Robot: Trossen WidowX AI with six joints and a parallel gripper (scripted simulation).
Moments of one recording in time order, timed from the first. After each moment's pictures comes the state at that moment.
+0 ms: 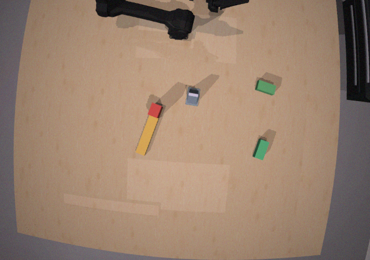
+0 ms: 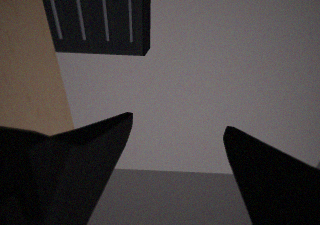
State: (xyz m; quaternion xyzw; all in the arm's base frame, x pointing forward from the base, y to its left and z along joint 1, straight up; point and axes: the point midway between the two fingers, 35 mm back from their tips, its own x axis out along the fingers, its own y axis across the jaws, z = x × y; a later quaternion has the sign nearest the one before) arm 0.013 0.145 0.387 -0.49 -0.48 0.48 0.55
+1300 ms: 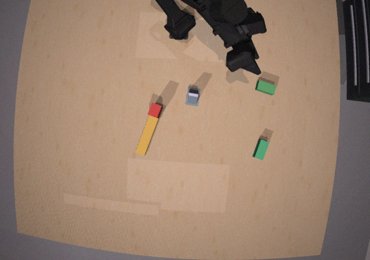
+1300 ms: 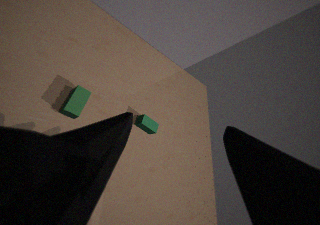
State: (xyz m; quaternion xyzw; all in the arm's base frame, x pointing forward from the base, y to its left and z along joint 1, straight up) arm 0.157 0.188 0.347 -0.48 0.01 0.47 0.74
